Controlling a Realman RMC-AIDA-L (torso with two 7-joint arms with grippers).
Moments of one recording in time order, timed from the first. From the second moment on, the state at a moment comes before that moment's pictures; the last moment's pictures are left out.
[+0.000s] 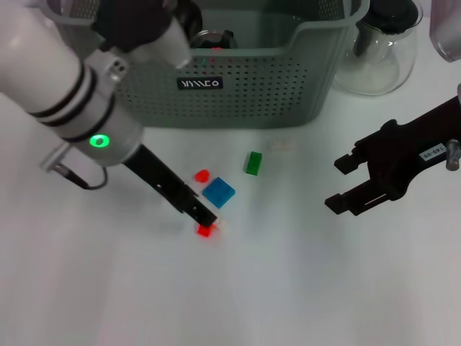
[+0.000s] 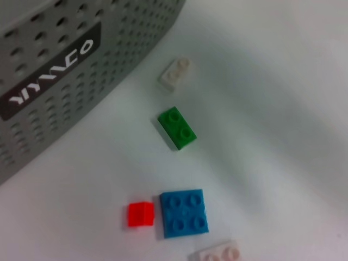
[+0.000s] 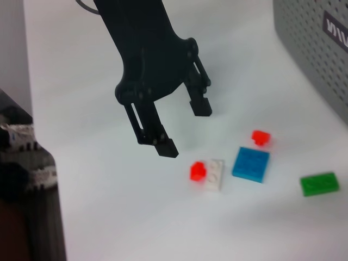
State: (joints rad) left arm -0.61 -2.17 1.38 1.32 2.57 1.67 -2.61; right arm 0.62 2.09 -1.18 -1.34 -2.35 -1.82 2.15
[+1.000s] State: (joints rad) left arm -0.61 -2.18 1.64 1.25 2.64 1.48 -2.95; right arm 0.67 2.10 -1.19 -1.25 -2.45 -1.79 2.00
